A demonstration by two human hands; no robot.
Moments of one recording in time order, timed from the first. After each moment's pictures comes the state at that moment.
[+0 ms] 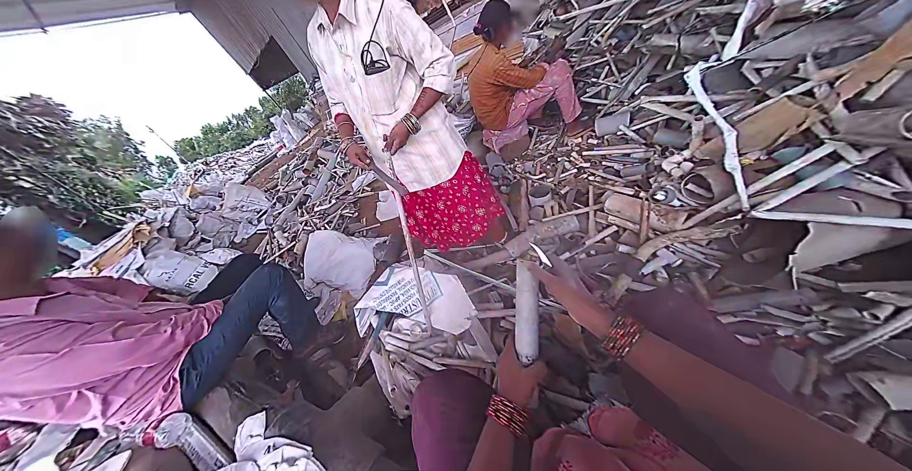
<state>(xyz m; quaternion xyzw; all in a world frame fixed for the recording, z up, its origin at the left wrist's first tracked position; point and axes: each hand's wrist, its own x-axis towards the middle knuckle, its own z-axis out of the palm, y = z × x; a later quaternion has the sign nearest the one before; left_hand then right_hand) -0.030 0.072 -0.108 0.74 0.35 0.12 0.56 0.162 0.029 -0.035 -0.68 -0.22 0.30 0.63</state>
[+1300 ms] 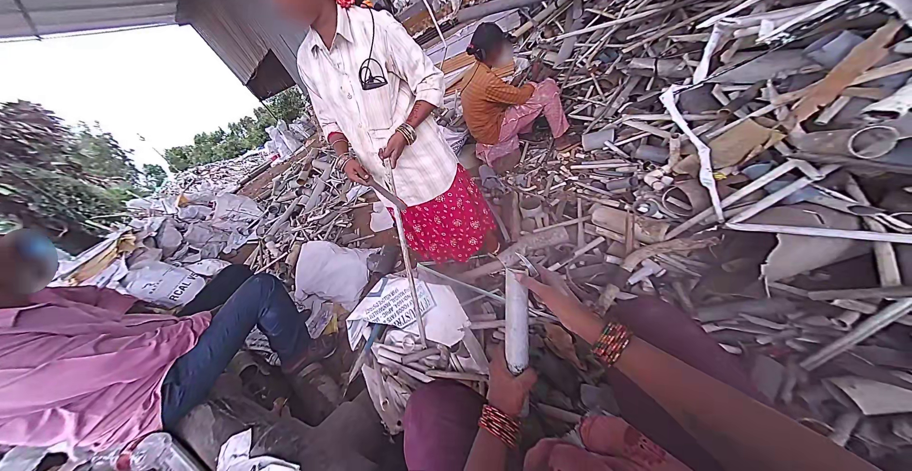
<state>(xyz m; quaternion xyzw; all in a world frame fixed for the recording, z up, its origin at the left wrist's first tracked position) -0.033 0.069 -0.109 0.75 0.34 0.17 0.55 0.161 0.021 -0.030 -0.62 -0.27 0.33 0.66</state>
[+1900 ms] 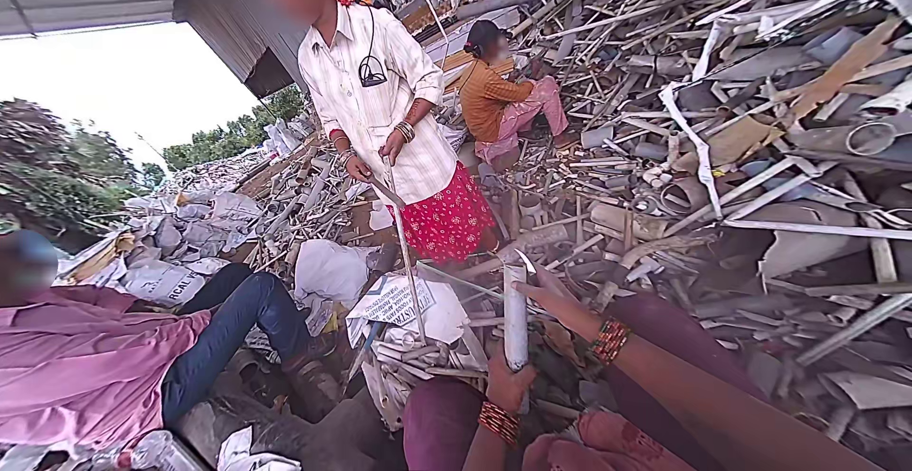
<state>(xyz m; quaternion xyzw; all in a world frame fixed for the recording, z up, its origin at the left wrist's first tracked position) -0.033 0.067 -0.110 0.71 0.33 0.18 0.59 0.155 0.019 -0.025 -0.61 -0.31 0.33 0.65</state>
